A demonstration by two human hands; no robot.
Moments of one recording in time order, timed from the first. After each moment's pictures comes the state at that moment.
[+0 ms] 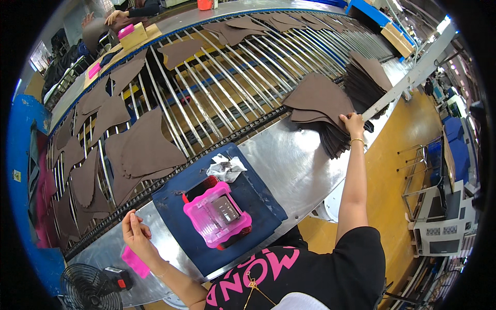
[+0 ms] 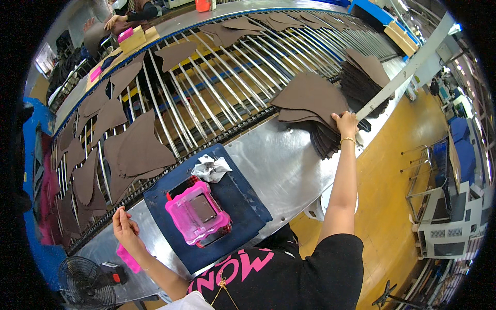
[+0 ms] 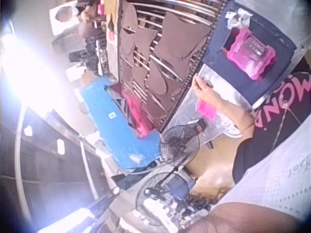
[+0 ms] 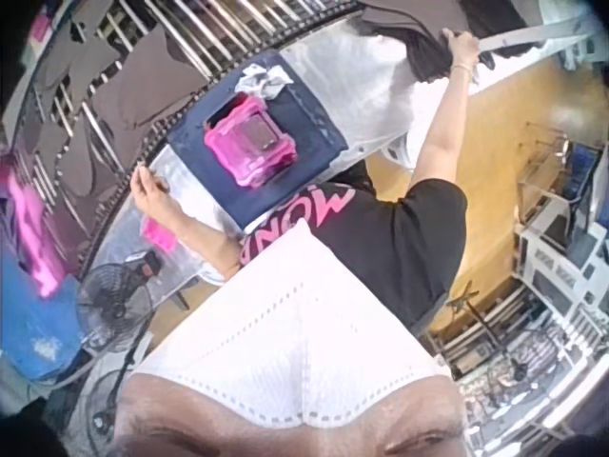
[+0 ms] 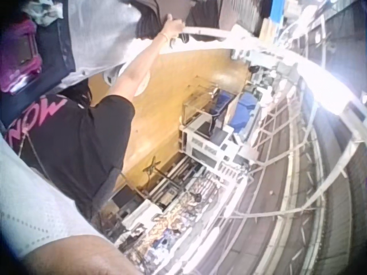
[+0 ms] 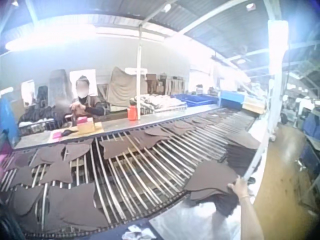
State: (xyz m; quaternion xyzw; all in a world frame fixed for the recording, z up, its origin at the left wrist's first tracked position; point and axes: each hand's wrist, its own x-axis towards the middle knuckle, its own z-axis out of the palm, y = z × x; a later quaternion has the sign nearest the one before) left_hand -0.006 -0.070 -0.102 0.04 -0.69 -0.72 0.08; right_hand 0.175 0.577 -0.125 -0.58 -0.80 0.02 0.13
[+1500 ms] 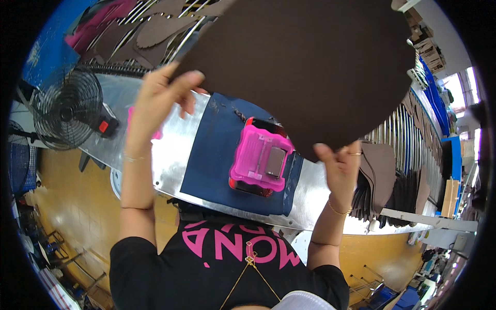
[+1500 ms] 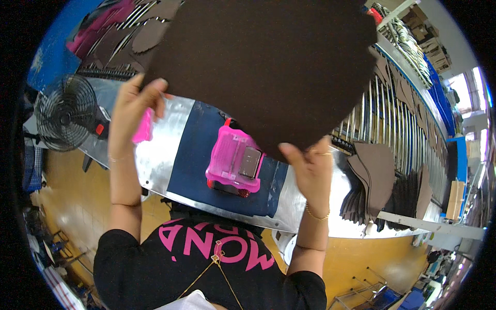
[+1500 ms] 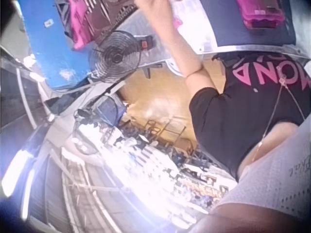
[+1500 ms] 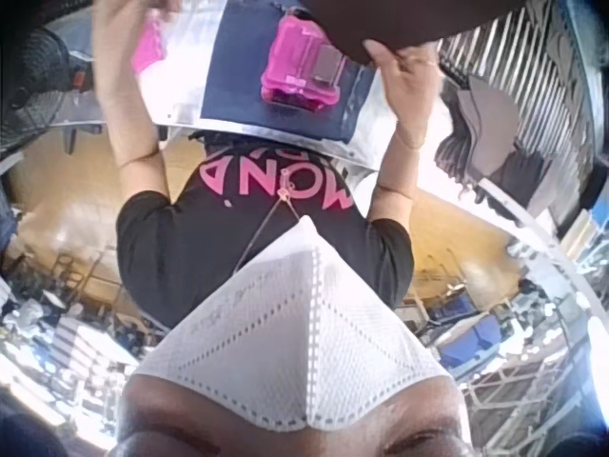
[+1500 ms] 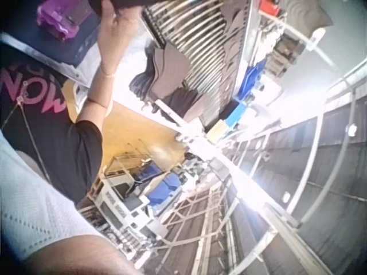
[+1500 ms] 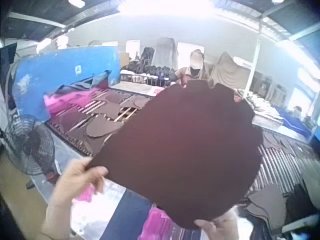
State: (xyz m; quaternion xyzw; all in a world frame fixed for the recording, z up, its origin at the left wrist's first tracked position) left_hand 0.013 -0.075 -0.001 -0.06 -0.72 -0.69 0.01; right_hand 0.073 0.242 -0.009 0.16 -0.80 0.55 0.15
